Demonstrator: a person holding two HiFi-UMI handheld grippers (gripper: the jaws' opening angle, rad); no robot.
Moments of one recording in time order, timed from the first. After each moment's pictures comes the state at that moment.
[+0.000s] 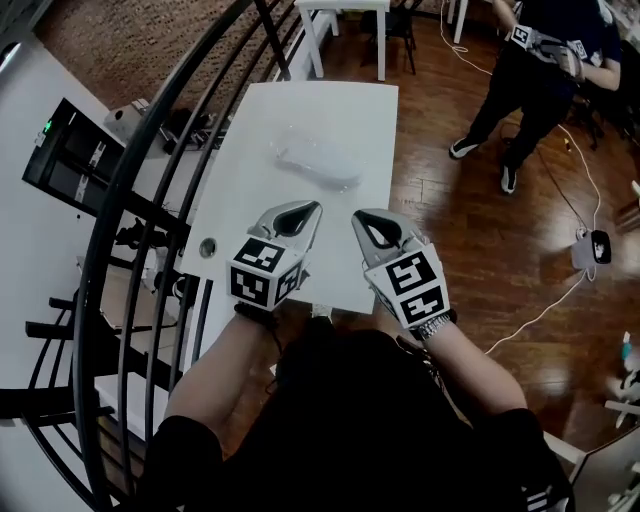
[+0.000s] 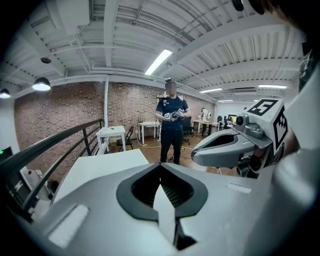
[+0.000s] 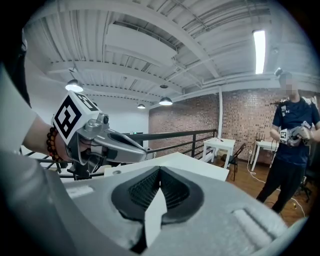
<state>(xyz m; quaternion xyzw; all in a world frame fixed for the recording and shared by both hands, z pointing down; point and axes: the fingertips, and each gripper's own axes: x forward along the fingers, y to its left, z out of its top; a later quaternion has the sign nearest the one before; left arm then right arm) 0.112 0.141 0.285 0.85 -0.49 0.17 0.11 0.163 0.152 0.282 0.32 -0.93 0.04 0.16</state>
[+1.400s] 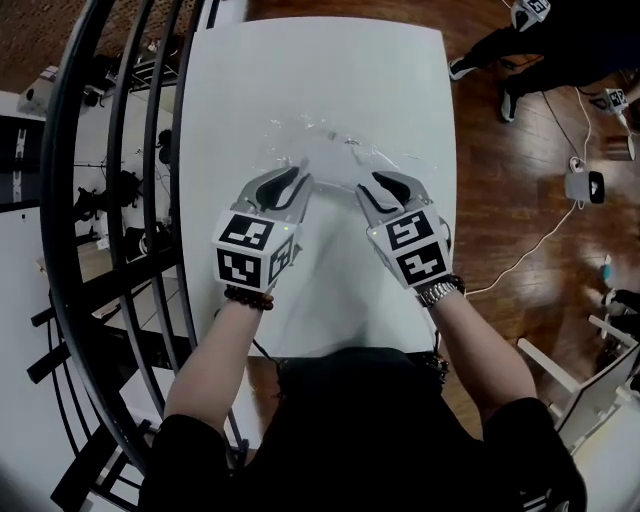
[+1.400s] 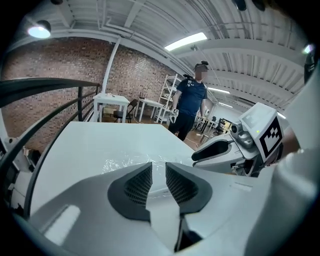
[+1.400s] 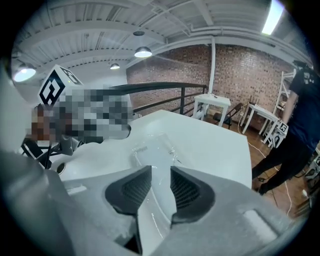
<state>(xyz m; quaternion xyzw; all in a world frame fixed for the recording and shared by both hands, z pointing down) -0.058 -0.073 0.447 0.85 -0.41 0.20 0.27 0.027 -0.061 0.469 0.37 -0.83 0.18 0.37</state>
